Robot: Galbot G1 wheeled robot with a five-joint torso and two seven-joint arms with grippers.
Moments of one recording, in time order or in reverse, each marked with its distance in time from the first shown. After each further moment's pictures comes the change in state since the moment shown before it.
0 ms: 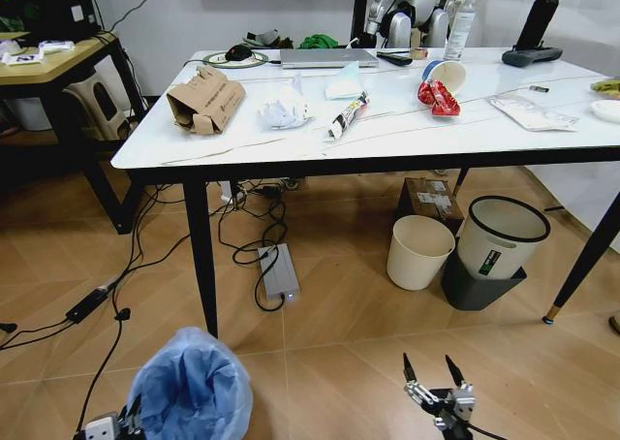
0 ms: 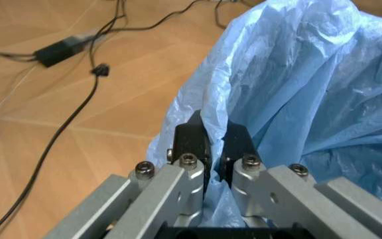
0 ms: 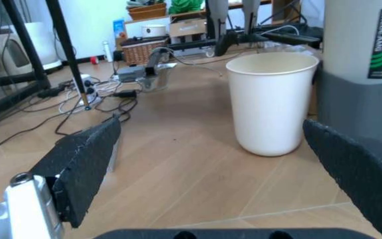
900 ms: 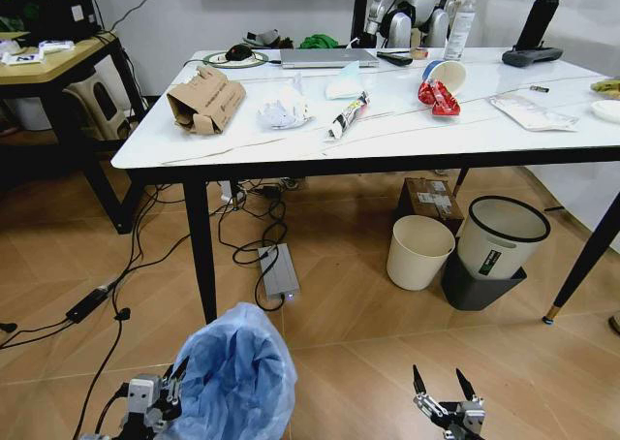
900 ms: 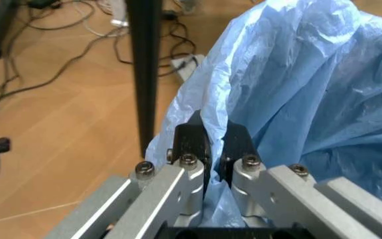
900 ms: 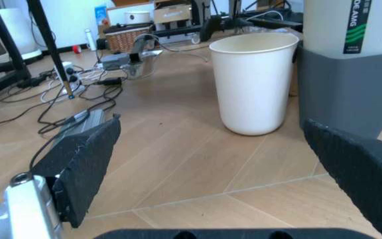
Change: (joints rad) left arm 0.072 0.321 0.131 -0.185 -0.047 0.023 0.003; right arm -0.012 0.055 0.037 -0.034 -0.028 -0.003 -0.001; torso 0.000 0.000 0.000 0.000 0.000
